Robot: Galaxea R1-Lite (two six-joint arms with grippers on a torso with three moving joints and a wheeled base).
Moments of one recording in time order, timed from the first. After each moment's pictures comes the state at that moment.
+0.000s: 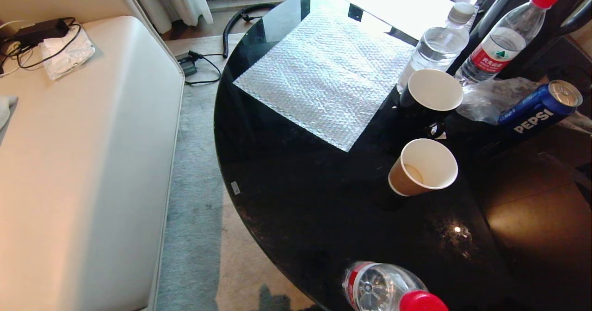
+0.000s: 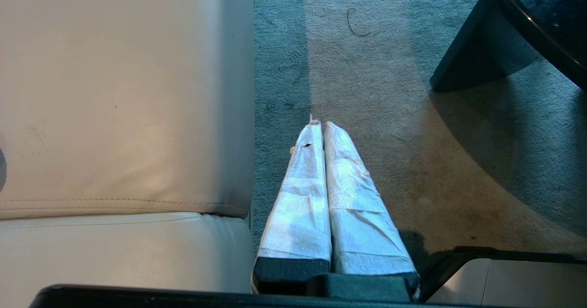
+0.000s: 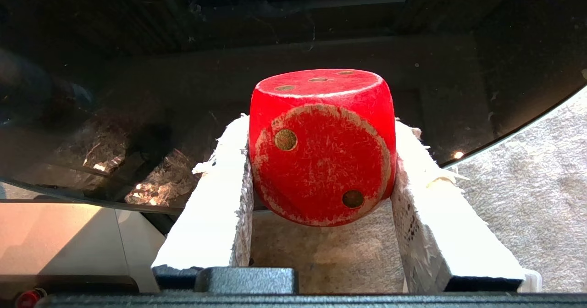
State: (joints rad) left arm 0.00 0.00 0.00 0.01 0.01 -0.01; right arm 0.00 0.00 -0.09 0.22 0.00 -0.05
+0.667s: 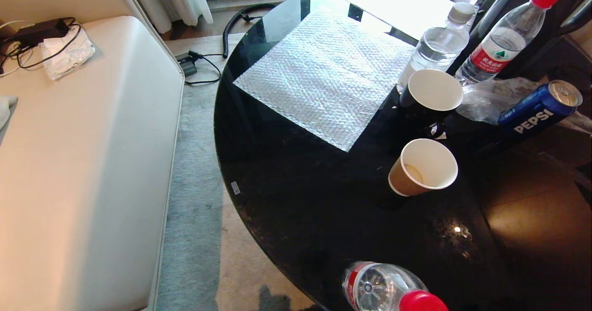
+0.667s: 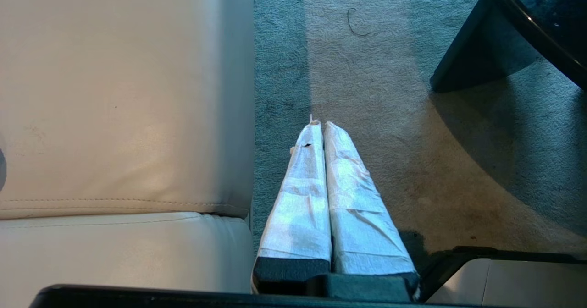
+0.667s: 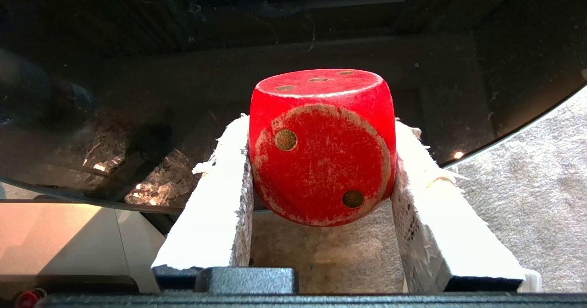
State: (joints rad) left arm 0.00 0.00 0.00 0.01 0.01 -0.01; right arm 0.00 0.00 -0.09 0.22 0.00 -0.05
